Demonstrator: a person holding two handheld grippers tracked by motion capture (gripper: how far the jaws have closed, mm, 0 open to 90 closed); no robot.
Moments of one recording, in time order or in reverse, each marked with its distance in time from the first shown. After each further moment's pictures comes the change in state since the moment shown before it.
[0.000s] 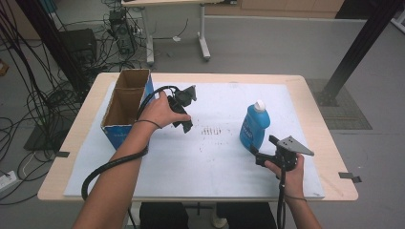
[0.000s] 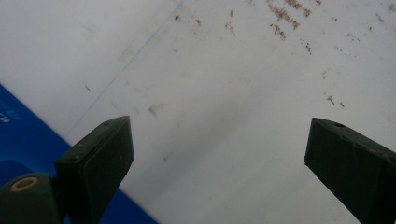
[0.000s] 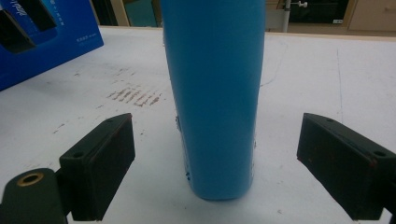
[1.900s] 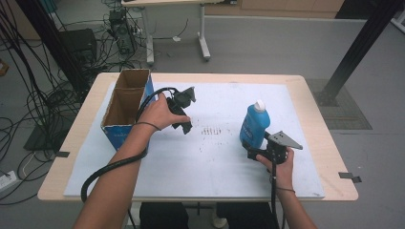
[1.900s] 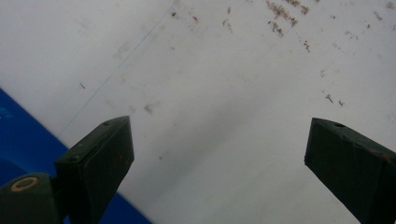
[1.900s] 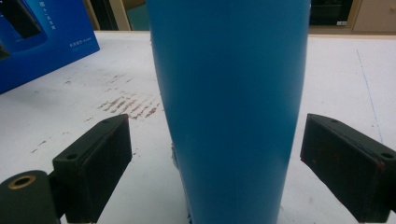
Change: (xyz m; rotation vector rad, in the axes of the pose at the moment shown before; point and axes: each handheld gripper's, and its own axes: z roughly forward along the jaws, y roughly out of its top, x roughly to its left) left arm 0.000 -0.007 0.002 -0.015 -0.009 -0.008; right arm 0.000 -0.007 0.036 -0.023 0.007 0.016
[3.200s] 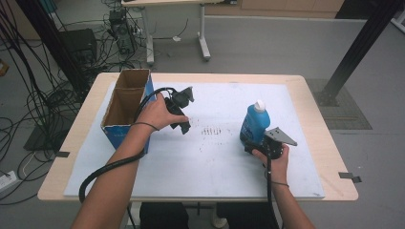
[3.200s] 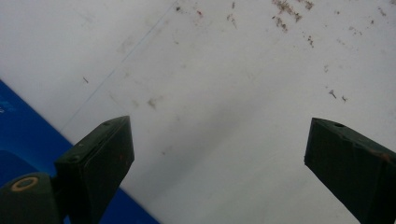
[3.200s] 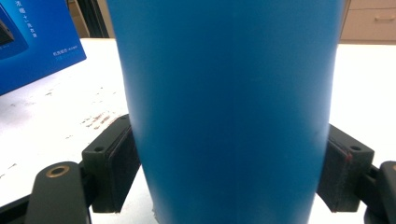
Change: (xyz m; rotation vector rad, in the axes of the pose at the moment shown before) left arm 0.003 -0.003 -0.002 -0.002 0.000 -0.008; right arm 0.006 -0.003 0.018 -0.030 -0.036 -0.004
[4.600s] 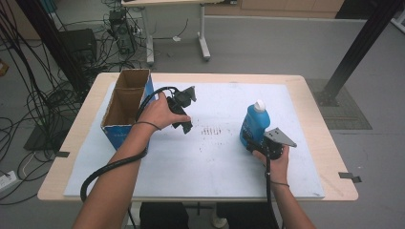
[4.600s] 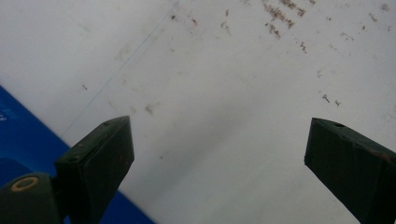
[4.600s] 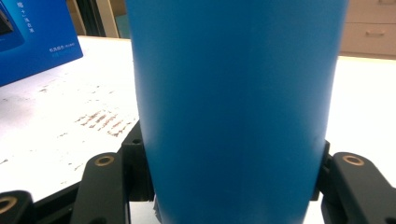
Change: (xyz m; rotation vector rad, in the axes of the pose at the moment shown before) left arm -0.006 0.005 -0.002 0.001 0.007 0.013; right arm 0.004 -0.002 -0.002 -0.018 -0.016 -0.050
